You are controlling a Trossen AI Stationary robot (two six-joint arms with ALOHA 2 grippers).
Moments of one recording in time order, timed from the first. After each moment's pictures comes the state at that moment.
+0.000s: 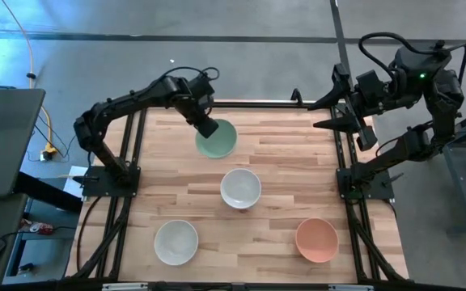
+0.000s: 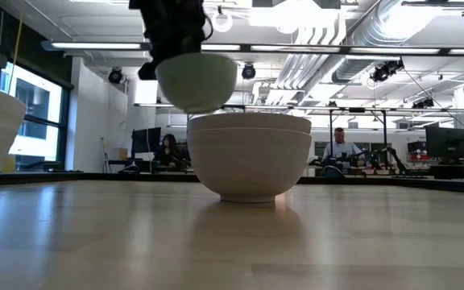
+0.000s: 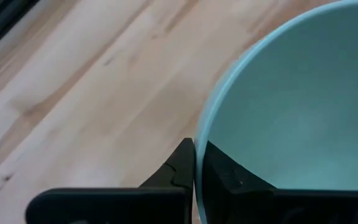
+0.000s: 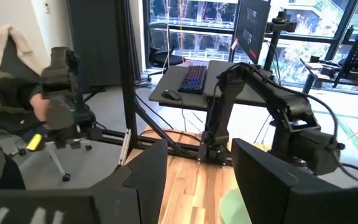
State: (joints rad) left arm 0.62 1.65 1.58 -1.16 0.15 -0.27; right arm -0.06 1.38 2.34 -1.13 -0.29 -0.12
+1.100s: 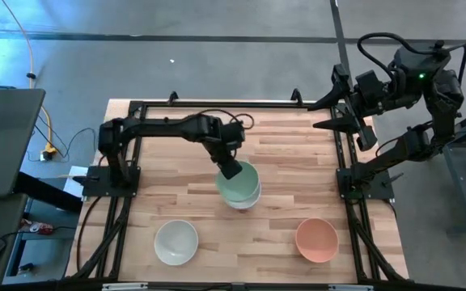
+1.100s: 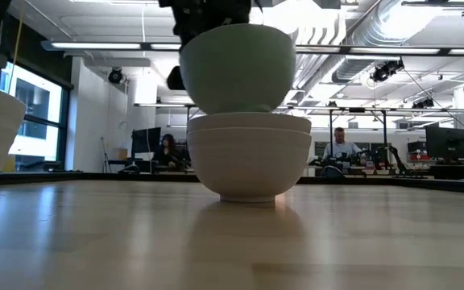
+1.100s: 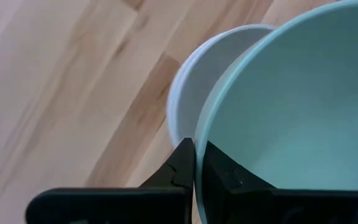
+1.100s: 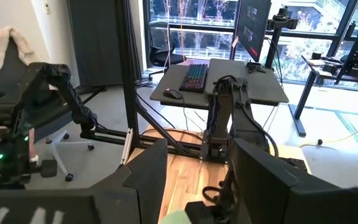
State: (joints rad) left arm 0.26 1.86 1.63 -1.03 0.21 -0.47; right arm -0.06 1.38 2.34 -1.13 -0.29 -0.10
